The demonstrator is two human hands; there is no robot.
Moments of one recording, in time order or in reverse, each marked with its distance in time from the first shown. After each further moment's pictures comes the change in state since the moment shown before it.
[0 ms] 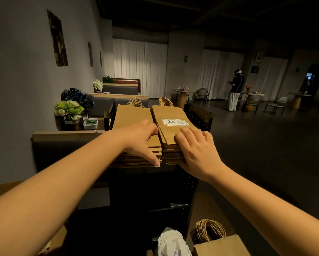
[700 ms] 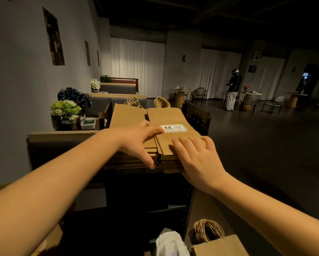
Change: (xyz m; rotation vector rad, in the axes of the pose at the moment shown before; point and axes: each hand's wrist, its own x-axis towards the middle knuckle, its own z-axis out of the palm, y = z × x) left_hand 0.008 -0.006 -0.003 -0.061 -0.079 0.075; right_hand -0.021 -0.009 -0.009 -0.035 0.130 -0.101
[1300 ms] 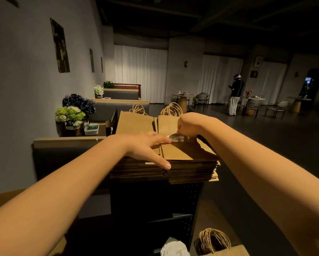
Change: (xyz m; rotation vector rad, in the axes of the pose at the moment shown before) left_hand -0.002 0.002 -0.008 -0.076 -0.105 0.009; right_hand 0.146 0.064 0.023 0.249 -0.874 0.419
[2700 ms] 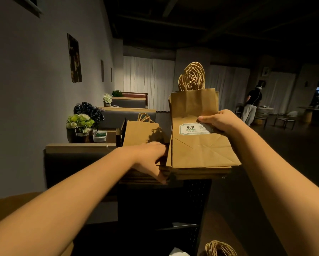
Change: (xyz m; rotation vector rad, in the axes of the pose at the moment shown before) left_hand 0.002 -0.012 0.010 0.143 0.089 0.050; right_hand -0.059 0.034 -0.032 1.155 0.298 0.238
